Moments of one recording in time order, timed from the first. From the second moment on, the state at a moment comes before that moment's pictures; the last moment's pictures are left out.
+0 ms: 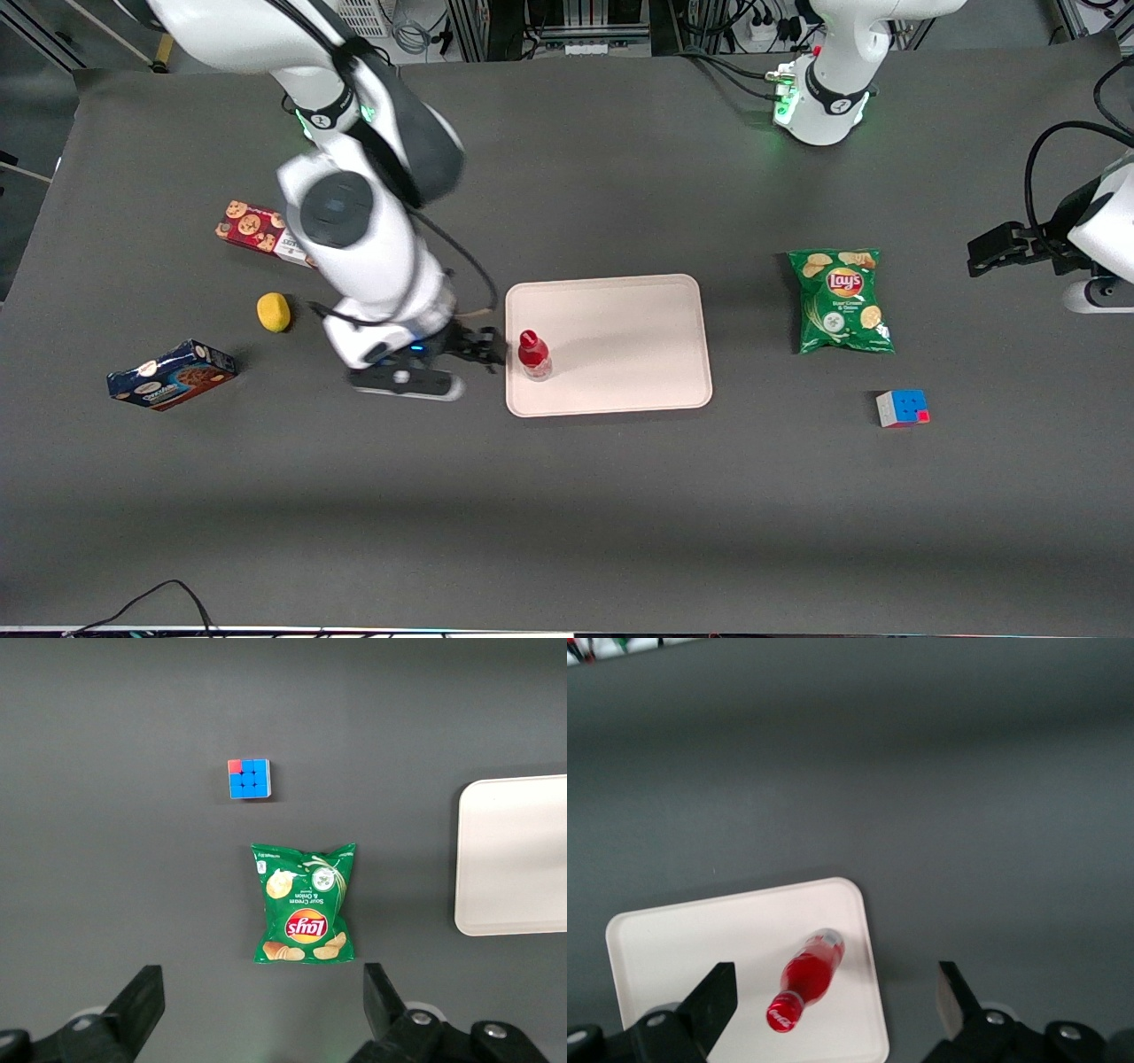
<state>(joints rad) 0.36 0.48 0.20 -1.33 -0.10 1.94 0.71</state>
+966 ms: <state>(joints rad) -0.09 0.16 0.20 -1.44 0.00 1.65 0.12</state>
